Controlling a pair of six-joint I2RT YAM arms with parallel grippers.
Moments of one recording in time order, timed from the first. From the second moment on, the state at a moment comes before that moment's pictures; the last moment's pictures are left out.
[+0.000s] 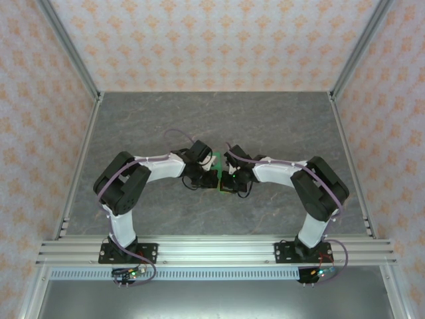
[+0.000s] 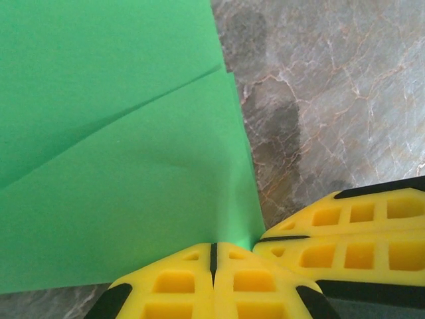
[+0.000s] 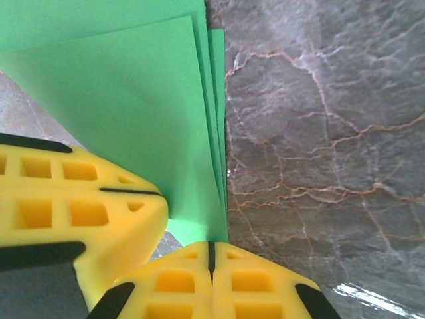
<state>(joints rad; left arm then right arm) -0.59 1.85 1.04 -0.37 0.45 -0.53 0.69 1.75 0.94 -0.40 -0.36 0.77</state>
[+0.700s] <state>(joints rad) -0.34 1.85 1.04 -0.46 0.51 -0.39 0.69 1.75 0.94 -0.39 -0.36 0.76</state>
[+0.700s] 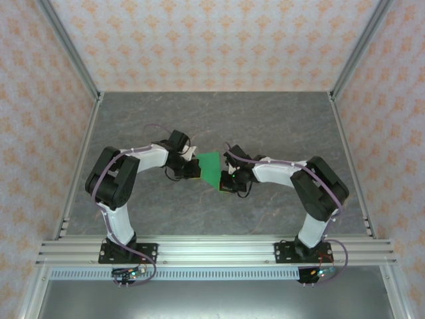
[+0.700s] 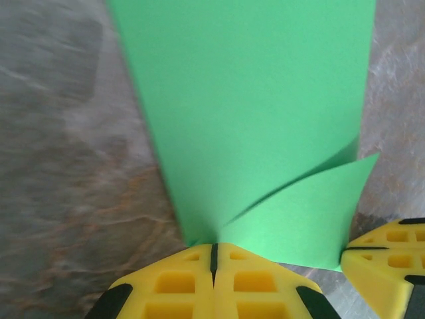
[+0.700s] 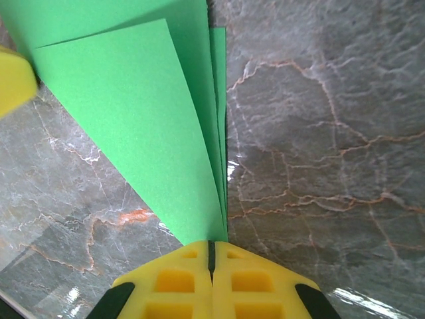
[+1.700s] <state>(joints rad) -0.30 1.56 0.71 -0.15 0.48 -0.77 0.69 1.64 0.99 -0.35 -0.09 0.56</state>
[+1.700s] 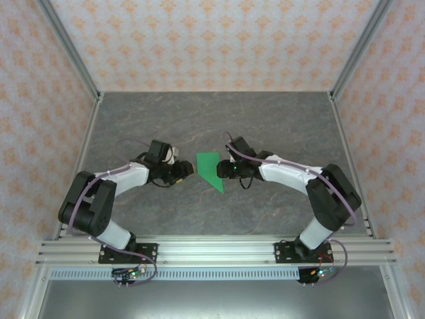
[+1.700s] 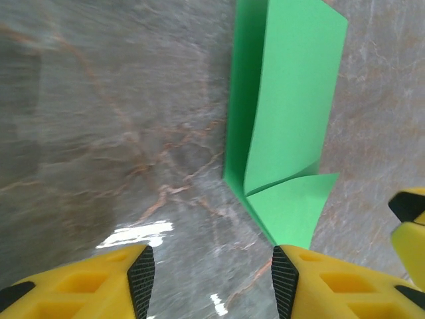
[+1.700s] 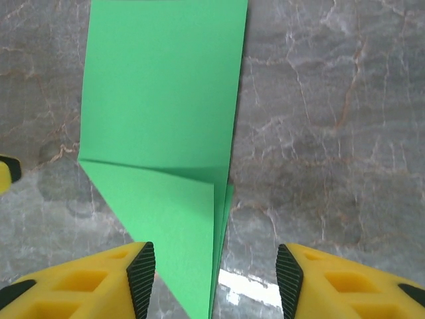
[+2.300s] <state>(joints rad) -0.39 1.70 0.78 -0.04 0.50 -0.86 0.69 1.76 1.01 -0.28 -0.06 0.56</state>
